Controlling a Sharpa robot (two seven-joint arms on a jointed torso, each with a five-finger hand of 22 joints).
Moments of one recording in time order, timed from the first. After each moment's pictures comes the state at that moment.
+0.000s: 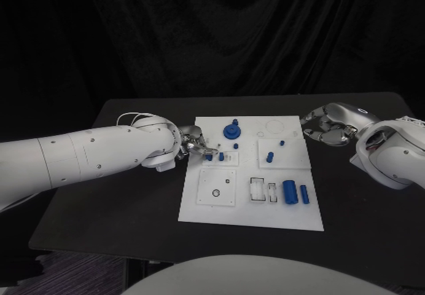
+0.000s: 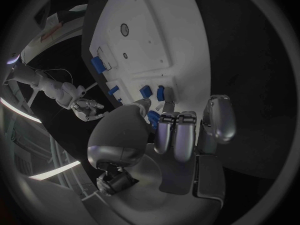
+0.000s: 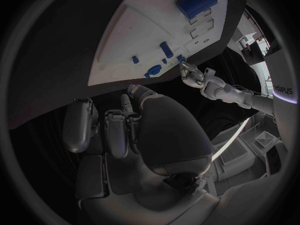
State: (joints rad) left arm 1.28 -0.71 -0.21 1.41 -1.05 -0.01 -0.36; left_hand 1.01 0.04 0.19 0.29 0.13 0.97 0.08 0.07 1.16 1.46 0.01 1.57 1.31 1.47 -0.03 1.57 1.31 0.06 1.36 0.08 1.27 1.31; right arm 1.37 -1.05 -0.25 1.66 -1.40 -0.40 -0.22; right_hand 1.45 -0.02 0.30 0.17 0.41 0.75 0.12 0.17 0.13 1.47 0.02 1.56 1.31 1.46 -0.05 1.50 1.31 0.05 1.46 0.06 1.27 1.31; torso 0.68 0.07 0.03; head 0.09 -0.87
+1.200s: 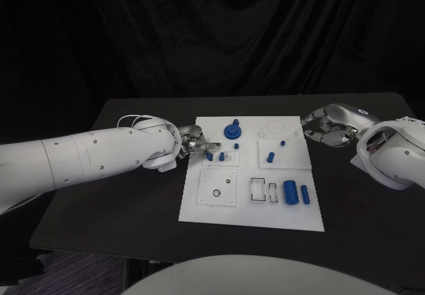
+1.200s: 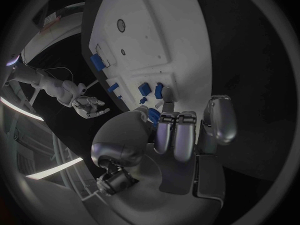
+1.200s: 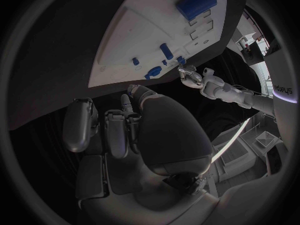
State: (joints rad) left arm 1.26 -0.70 -0.21 1.38 -1.05 -0.05 -0.31; left_hand 0.89 0.17 0.00 0.29 0.11 0.98 0.07 0.20 1.27 1.47 0.01 1.57 1.31 1.47 -0.03 1.57 1.31 0.06 1.38 0.07 1.27 1.31; right arm 1.37 -1.05 -0.25 1.66 -1.40 -0.38 -0.22; right_hand 1.45 -0.02 0.30 0.17 0.41 0.75 0.12 0.17 0.13 1.47 0.02 1.56 1.31 1.46 -0.05 1.50 1.31 0.05 1.46 0.06 1.27 1.31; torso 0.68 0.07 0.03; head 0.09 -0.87
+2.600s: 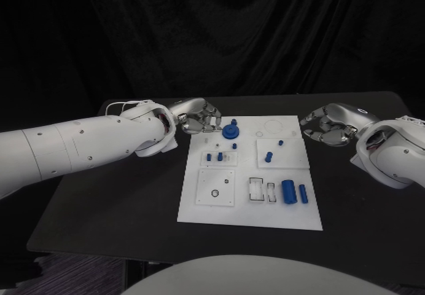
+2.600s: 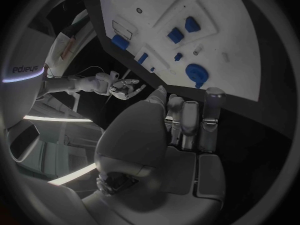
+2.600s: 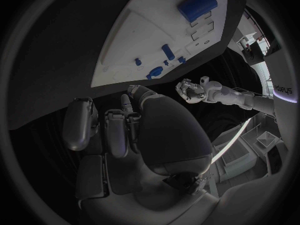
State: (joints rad) left arm 1.33 -0.72 -0.21 1.35 -1.12 -0.25 0.19; left_hand 1.53 0.06 0.06 0.29 0.14 0.68 0.11 0.19 1.25 0.82 0.09 0.94 1.16 1.16 0.04 1.40 1.24 0.10 1.06 0.13 0.97 1.31; right arm 1.37 -1.06 -0.25 1.66 -1.40 -0.38 -0.22; right_hand 1.44 -0.02 0.31 0.16 0.41 0.75 0.13 0.17 0.13 1.47 0.02 1.53 1.31 1.46 -0.05 1.48 1.31 0.05 1.45 0.06 1.24 1.31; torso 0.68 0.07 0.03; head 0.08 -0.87
